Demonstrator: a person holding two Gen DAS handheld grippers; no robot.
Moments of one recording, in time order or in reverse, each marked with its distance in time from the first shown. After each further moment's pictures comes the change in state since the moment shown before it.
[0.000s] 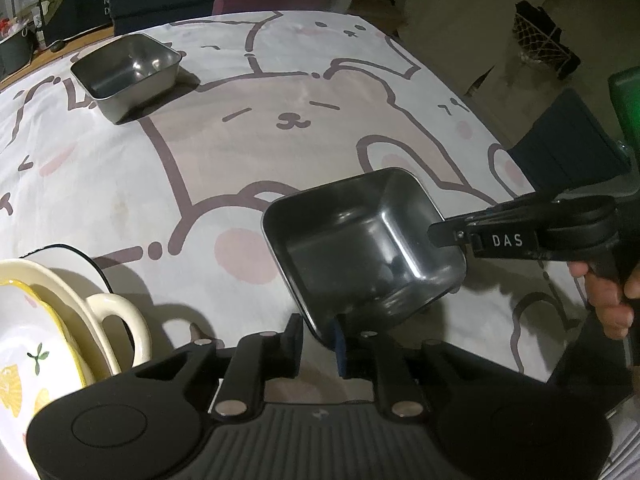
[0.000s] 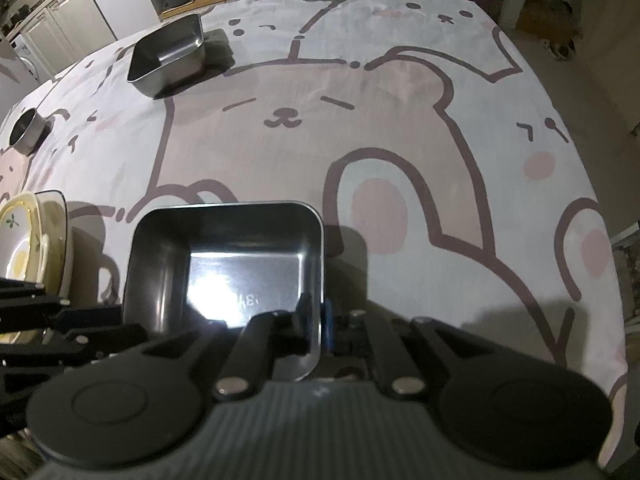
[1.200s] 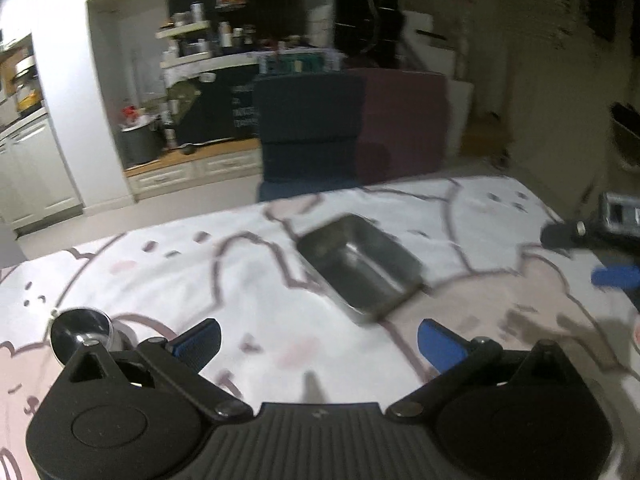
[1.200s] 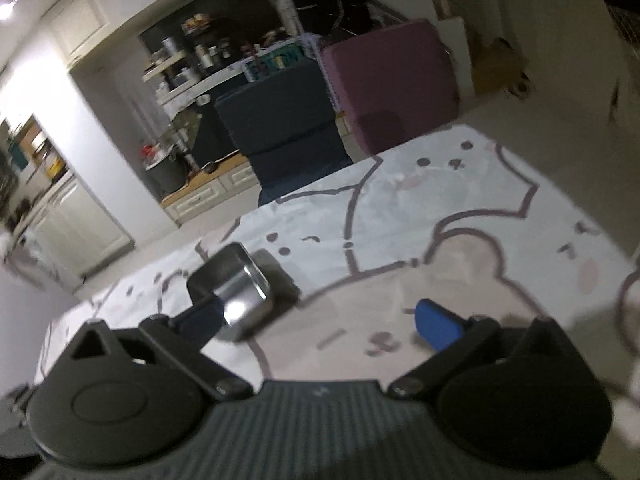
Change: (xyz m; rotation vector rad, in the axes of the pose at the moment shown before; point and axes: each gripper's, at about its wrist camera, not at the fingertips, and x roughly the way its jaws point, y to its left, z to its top) left arm -0.079 0.141 0.092 -0.084 -0.391 0.374; right arm -0.037 0.045 0.108 0.372 -0.447 0.125
